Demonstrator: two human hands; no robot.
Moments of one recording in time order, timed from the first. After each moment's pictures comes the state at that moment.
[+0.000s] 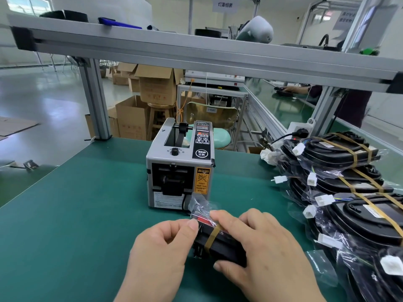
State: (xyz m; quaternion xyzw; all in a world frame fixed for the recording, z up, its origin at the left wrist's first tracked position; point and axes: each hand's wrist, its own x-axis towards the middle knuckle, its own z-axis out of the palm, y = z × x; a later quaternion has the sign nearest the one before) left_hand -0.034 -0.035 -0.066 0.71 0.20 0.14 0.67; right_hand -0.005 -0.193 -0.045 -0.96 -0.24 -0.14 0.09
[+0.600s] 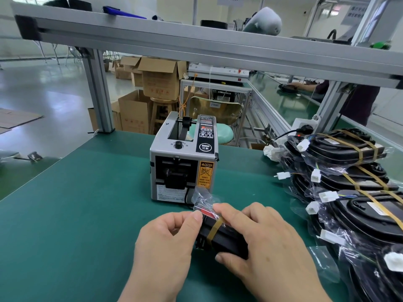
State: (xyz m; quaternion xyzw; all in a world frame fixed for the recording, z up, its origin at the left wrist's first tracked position) left_hand -0.032 -0.042 -0.069 0.69 0.20 0.19 0.67; right_hand -0.005 -0.190 -0.048 -0.96 -0.22 -0.13 0.07
